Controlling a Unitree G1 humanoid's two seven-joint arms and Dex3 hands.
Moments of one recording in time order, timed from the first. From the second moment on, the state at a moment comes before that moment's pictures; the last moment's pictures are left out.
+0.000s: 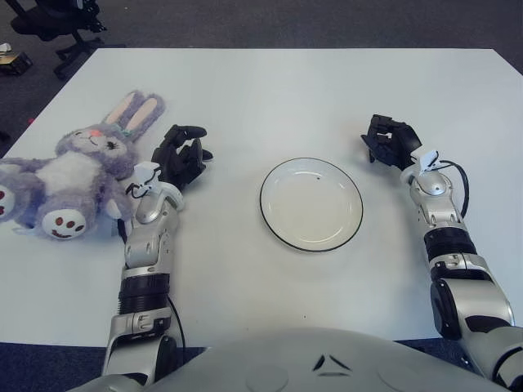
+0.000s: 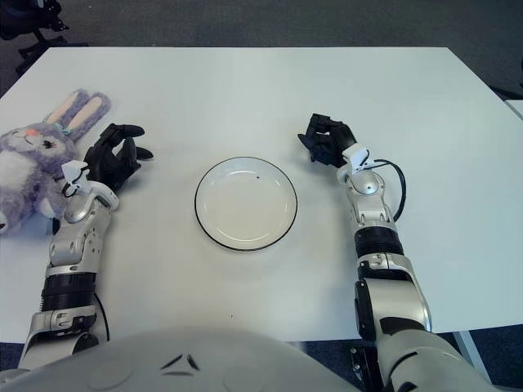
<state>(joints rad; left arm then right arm) -0.12 0.11 0.19 -0.02 -0.22 0.13 -0.09 -0.45 -0.34 -0.08 0.64 -0.02 -0.39 0.24</state>
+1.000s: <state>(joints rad) -0.12 0.11 0.19 -0.02 -0.22 0.13 -0.09 -0.45 -0.34 -0.08 0.64 -0.02 -0.39 0.24</state>
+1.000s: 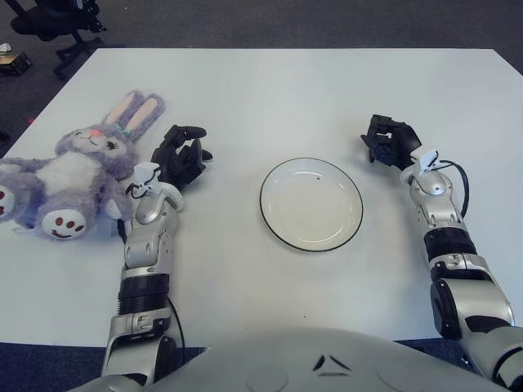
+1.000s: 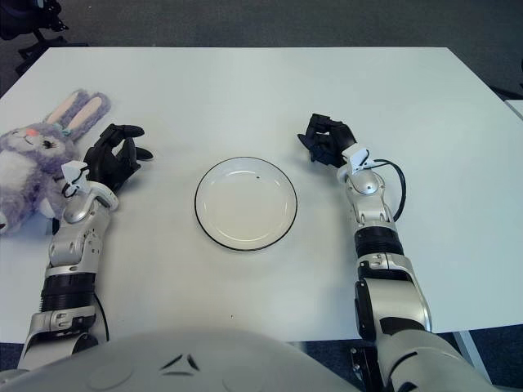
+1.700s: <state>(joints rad) -0.12 0.11 0.20 -0.01 -0.23 0.12 -0.10 -0.46 -0.33 -0.08 0.66 -0.02 -0.41 0.24</state>
